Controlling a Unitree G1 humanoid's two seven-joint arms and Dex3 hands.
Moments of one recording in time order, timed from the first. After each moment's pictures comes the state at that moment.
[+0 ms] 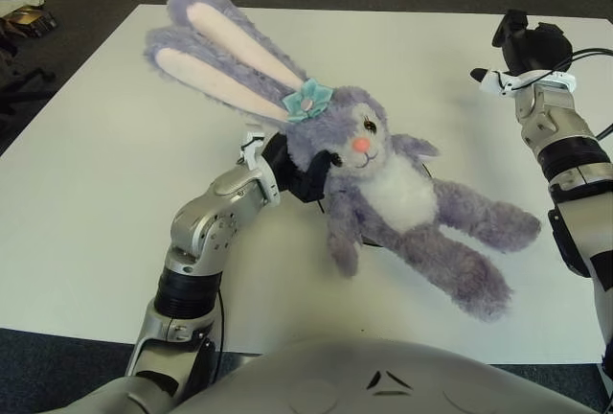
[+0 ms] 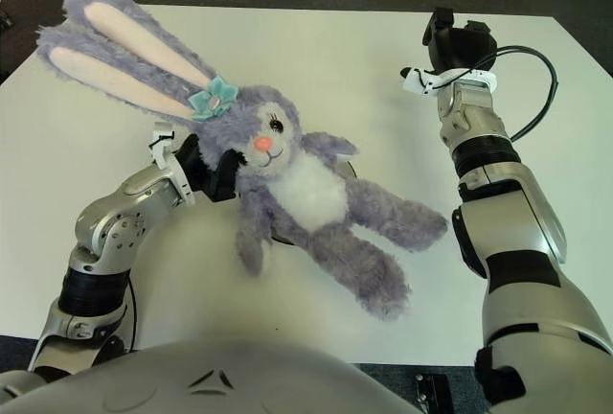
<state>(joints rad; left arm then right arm) -0.20 0.11 -0.13 -0.37 -0.58 0.63 -0.36 -0.93 -0.62 0.38 0.99 -0.76 0.00 -0.35</state>
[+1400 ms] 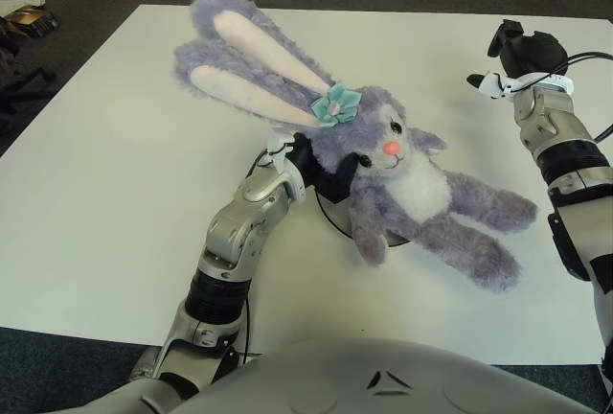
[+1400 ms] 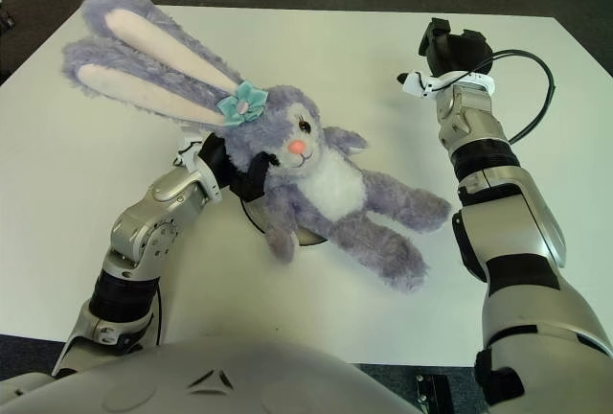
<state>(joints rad) -0.20 -0.02 -0.23 -0.34 -0.36 0.53 -0.24 -0.90 -0.62 0.38 0.96 -0.72 0.00 -0.27</state>
